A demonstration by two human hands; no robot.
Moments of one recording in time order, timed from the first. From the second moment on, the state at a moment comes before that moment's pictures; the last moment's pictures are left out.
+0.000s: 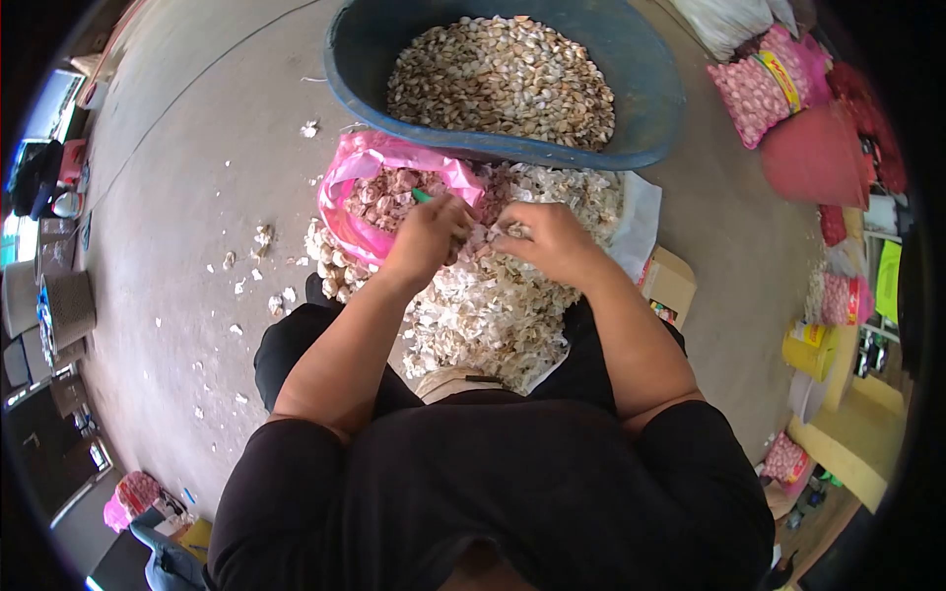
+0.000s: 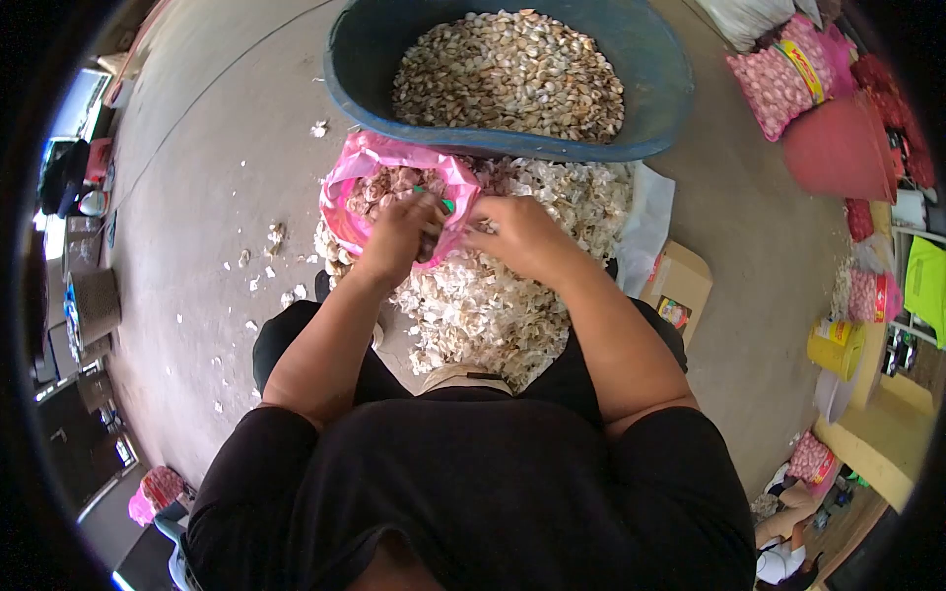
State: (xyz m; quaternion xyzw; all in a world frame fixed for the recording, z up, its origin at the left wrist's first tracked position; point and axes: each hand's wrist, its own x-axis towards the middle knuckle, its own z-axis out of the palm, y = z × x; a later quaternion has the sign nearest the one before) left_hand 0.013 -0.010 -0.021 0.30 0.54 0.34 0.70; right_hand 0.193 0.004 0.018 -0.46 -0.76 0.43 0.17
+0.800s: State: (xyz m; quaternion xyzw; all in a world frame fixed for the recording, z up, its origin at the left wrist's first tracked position) left_hand -0.072 0.121 -0.031 0.56 0.48 -0.08 0.67; right_hand 0.147 0.115 -0.041 -0.46 -0.64 0.61 0.09
